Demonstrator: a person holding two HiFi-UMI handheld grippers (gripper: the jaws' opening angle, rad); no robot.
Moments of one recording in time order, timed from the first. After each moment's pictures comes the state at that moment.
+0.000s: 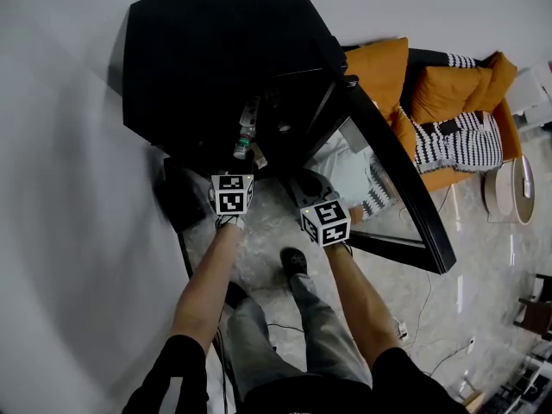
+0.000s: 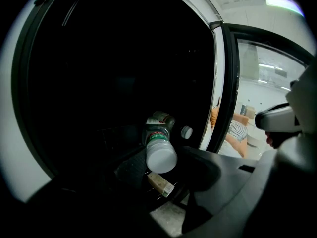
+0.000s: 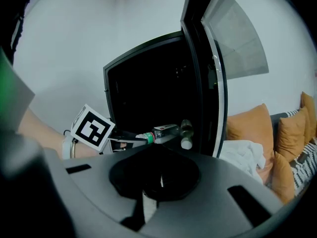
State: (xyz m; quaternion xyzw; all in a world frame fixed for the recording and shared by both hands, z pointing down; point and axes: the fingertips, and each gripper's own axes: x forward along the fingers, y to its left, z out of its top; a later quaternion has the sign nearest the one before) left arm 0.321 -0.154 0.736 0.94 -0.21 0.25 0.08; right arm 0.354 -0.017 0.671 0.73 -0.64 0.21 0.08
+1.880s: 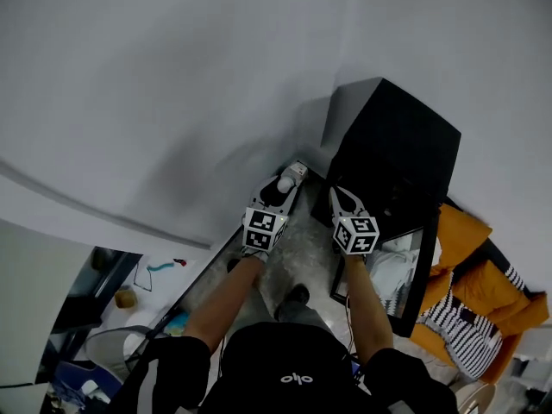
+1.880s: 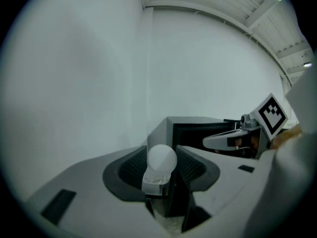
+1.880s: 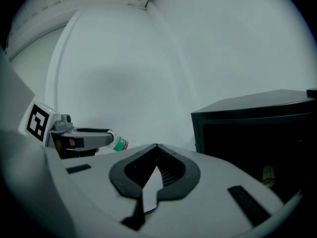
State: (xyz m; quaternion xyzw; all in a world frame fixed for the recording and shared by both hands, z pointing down) left arm 0.024 -0.084 0.421 0.86 -0.50 0.12 0.06; right arm 0.147 -0.088 0.443 0.48 -0.86 0.17 0.05
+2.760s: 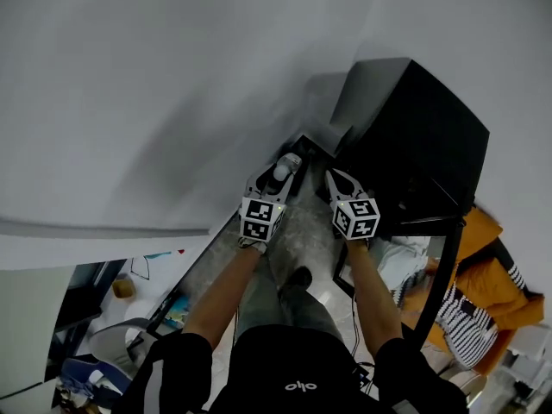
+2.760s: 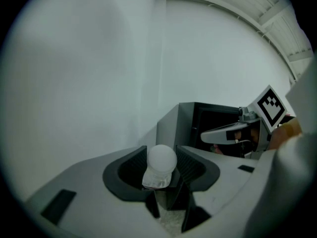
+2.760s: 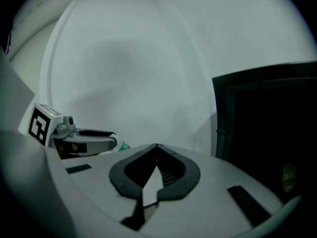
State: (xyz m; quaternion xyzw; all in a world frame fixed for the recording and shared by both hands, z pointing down) left arm -0.033 -0.140 0.502 0.84 -0.51 0.13 0.11; right arm 0.081 -0.152 0.508 0.44 -0.87 0.19 0.11
